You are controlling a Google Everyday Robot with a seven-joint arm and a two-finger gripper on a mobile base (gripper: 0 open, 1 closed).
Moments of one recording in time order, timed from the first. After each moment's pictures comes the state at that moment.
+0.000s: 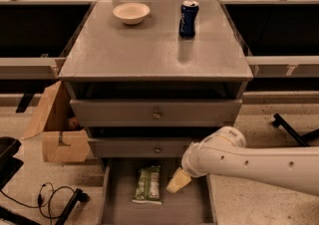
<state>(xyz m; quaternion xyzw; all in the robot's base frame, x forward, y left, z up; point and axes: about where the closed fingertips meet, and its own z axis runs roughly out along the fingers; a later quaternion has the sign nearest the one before) 0.500 -0.097 0.530 -0.48 0.85 0.04 0.21</state>
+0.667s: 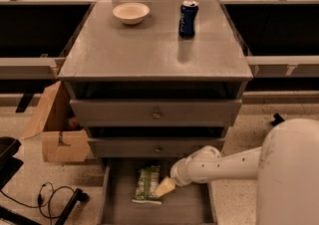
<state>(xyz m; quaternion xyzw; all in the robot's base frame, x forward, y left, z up) 0.538 -0.054 0.362 -0.40 0.88 0.14 0.21</state>
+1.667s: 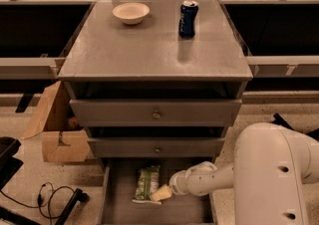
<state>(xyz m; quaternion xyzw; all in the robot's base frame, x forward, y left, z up) 0.535 -0.043 0.267 -0.32 0.90 0.19 0.21</state>
